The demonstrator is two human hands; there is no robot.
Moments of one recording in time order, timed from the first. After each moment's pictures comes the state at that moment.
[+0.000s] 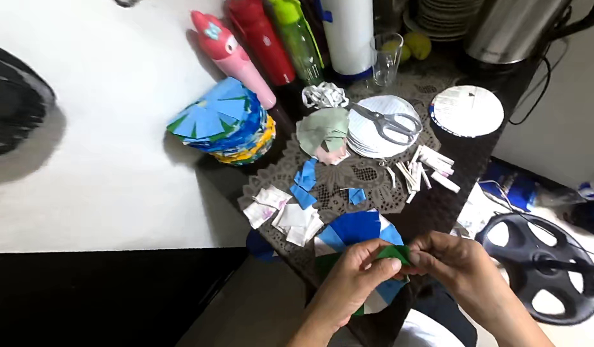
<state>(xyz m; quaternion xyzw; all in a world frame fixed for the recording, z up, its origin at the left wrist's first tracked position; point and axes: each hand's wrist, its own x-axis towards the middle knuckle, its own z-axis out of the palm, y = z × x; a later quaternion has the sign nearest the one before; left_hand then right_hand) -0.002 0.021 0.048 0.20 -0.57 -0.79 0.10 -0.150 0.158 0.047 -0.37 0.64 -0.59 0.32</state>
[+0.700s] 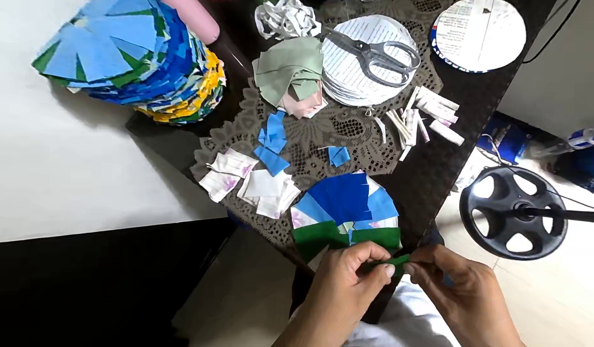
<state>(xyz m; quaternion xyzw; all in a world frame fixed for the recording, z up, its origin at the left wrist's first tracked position) 0.026 0.049 0.026 0.25 -0.76 -0.59 0.10 -0.098 0.199 0.009 -0.38 0.73 -0.53 0.19</state>
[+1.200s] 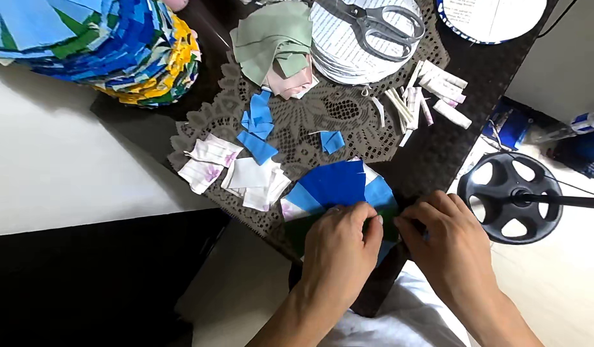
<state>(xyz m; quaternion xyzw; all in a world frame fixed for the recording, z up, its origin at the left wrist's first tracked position) -0.007 0.039 0.020 0.29 -0.92 -0.23 0.13 -0.117 0.159 0.007 -0.41 0.86 -0.29 0.04</state>
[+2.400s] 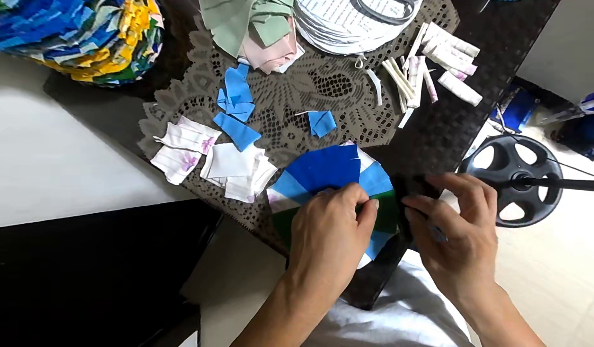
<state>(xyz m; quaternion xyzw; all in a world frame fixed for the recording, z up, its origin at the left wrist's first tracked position) -0.014 0.033 0.020 0.32 -0.92 -0.20 0.08 -0.117 0.176 -0.021 -0.42 0.81 -0.41 -0.04</state>
